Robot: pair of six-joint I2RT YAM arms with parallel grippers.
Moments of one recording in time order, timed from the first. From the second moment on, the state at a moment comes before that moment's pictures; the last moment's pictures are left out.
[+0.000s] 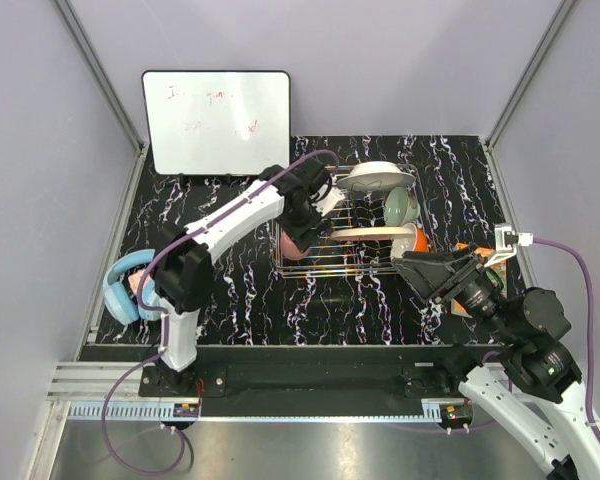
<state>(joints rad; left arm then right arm) -0.70 1.97 1.80 -1.09 0.01 0.21 0.64 0.30 0.79 -0.29 -0.10 0.88</state>
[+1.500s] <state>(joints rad) -0.72 1.71 1.70 -1.01 -0.05 0.20 0.64 0.37 0.81 -0.43 -0.05 0.84</state>
